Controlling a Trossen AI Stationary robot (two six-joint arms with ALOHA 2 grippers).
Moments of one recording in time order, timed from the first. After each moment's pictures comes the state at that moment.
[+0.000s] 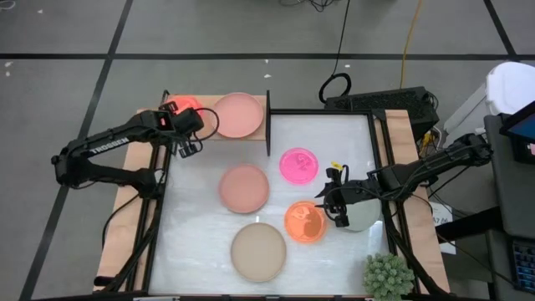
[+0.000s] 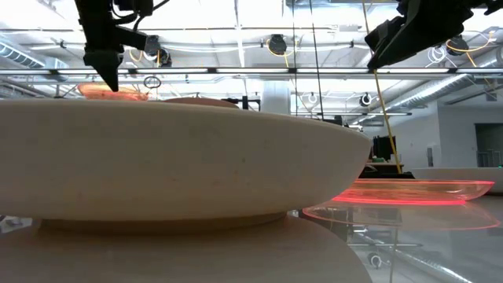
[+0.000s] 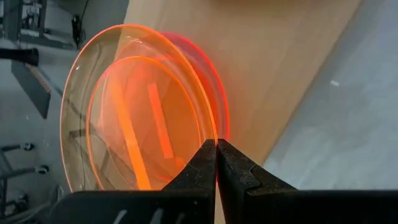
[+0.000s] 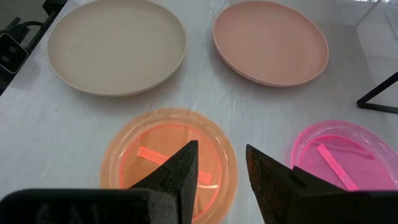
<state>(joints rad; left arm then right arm) 0.45 1.10 1.09 -1.22 -0.54 0.16 0.32 1.05 0.70 -0.37 0.18 0.12</state>
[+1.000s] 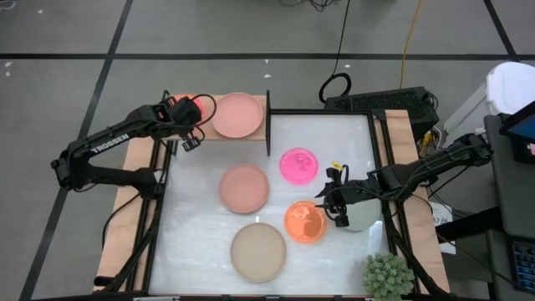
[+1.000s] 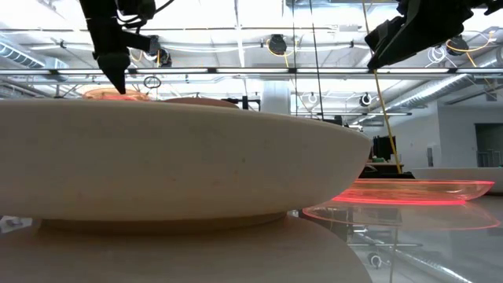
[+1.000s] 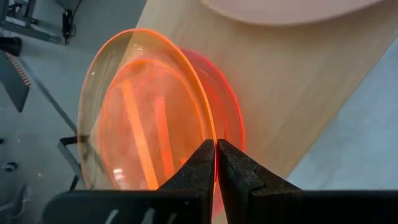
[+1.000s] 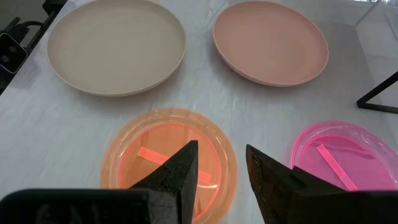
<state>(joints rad) 0.57 1.11 1.09 -1.10 -0.45 0.20 0.32 1.05 0.70 -0.37 0.18 0.12</state>
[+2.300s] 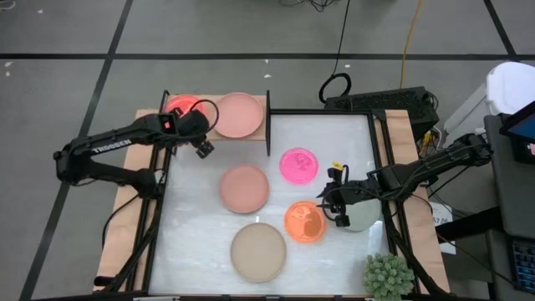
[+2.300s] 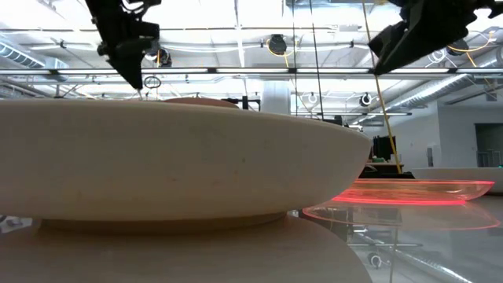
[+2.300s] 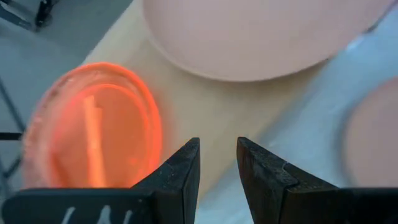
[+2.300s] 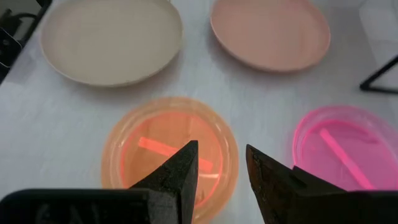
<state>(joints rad) 0.35 1.12 1.09 -1.05 -0.44 -0.22 0.32 1.05 0.70 -0.42 0.18 0.16</state>
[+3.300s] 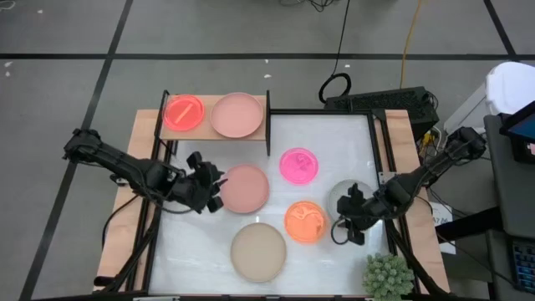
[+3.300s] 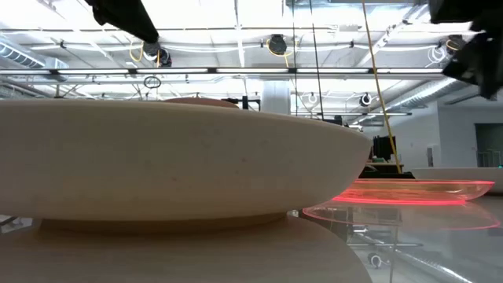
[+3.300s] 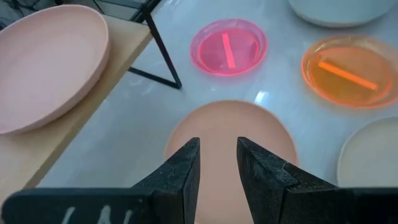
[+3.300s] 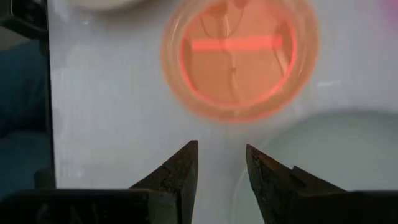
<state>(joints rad) -0.40 1.22 1.09 -0.86 -0.68 -0.61 0.59 1.06 0.70 -0.68 0.13 0.82</state>
